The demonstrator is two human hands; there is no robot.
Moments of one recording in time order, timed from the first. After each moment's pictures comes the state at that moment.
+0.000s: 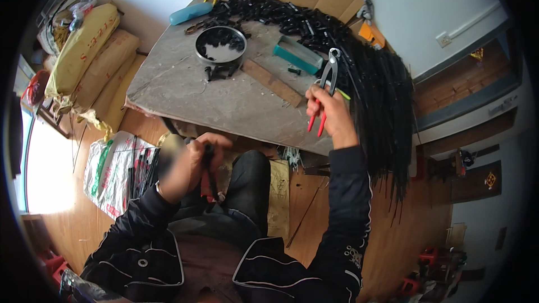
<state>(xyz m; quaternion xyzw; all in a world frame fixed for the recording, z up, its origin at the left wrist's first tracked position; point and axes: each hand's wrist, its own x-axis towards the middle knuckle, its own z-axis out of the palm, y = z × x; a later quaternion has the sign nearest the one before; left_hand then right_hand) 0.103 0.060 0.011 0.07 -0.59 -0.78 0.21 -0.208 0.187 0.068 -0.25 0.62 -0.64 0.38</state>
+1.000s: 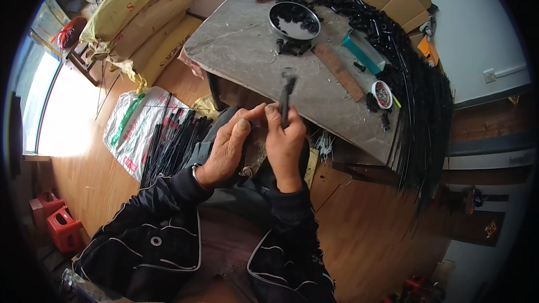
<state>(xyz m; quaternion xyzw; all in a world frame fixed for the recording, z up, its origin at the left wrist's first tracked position) 0.138 0.072 -0.005 0.18 -0.57 -0.71 0.37 0.029 0.123 0.016 -0.32 0.70 -0.61 0.19</state>
